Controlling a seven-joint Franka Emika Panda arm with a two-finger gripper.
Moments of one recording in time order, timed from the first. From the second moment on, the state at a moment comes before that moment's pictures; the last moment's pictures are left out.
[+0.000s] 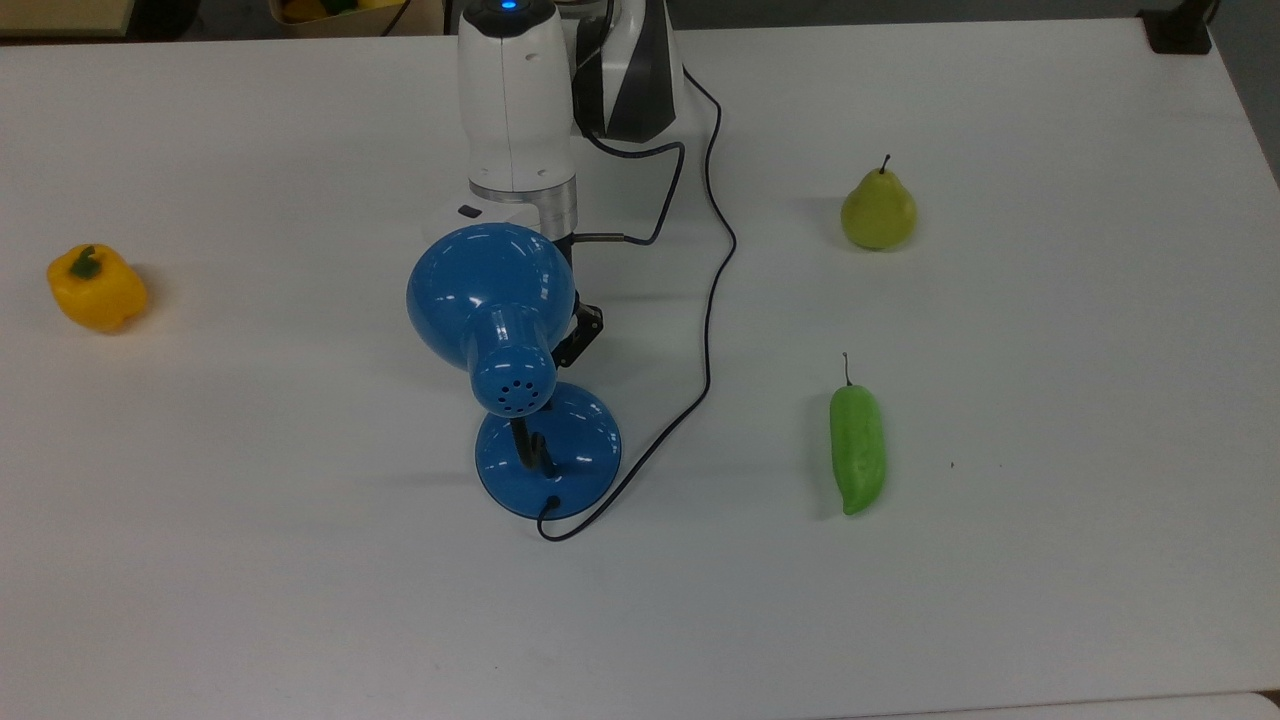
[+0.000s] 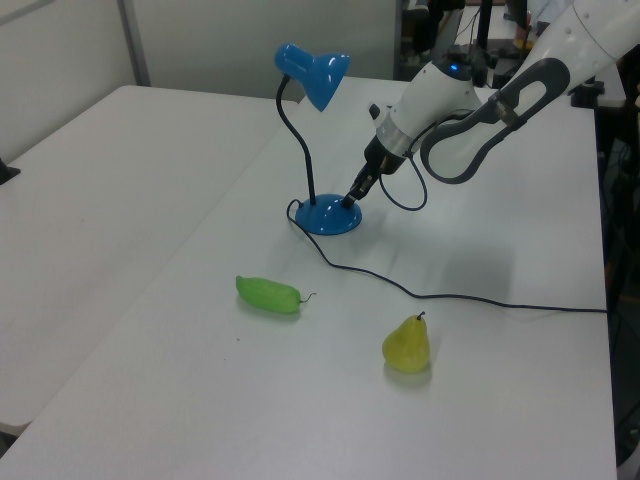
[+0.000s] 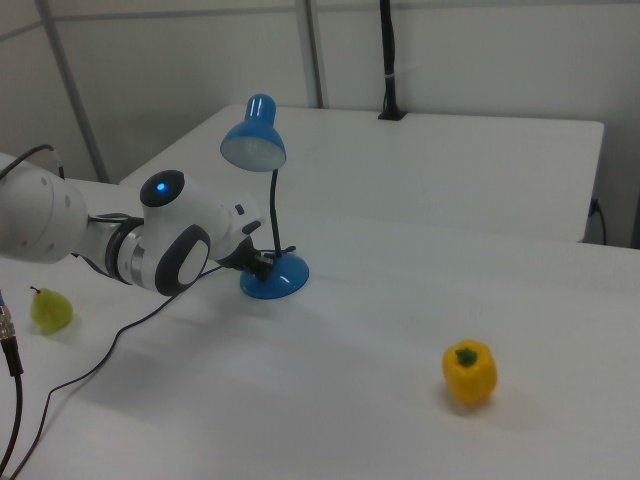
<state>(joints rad) 0.12 0.44 -0.03 -1.96 0.08 2.98 -0.13</state>
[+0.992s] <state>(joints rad) 0.12 0.12 -0.04 -1.92 0.08 2.13 -0.10</state>
